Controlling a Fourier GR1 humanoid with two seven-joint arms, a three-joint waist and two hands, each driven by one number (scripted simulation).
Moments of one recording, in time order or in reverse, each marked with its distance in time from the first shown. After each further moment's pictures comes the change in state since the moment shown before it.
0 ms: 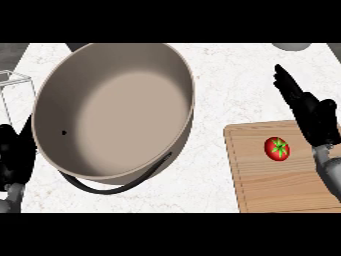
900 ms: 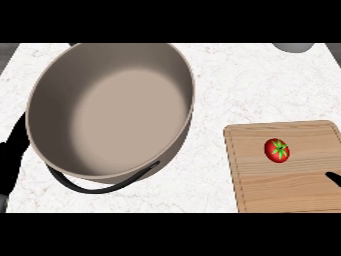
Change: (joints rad) left arm 0.077 0.044 0.041 -0.022 -0.064 -0.074 -0.090; right arm 0.535 -0.186 -0.266 -0.038 0.166 -0.237 -0.405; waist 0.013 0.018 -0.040
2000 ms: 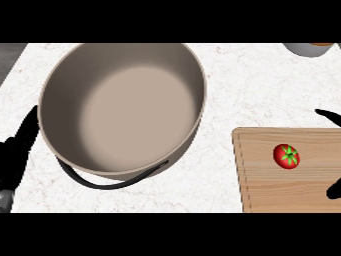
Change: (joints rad) left arm -0.026 -0.042 0.018 -0.015 -0.054 -0.058 0.020; right arm -0.348 -0.251 0.270 -0.180 0.045 0.625 0.851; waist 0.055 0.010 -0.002
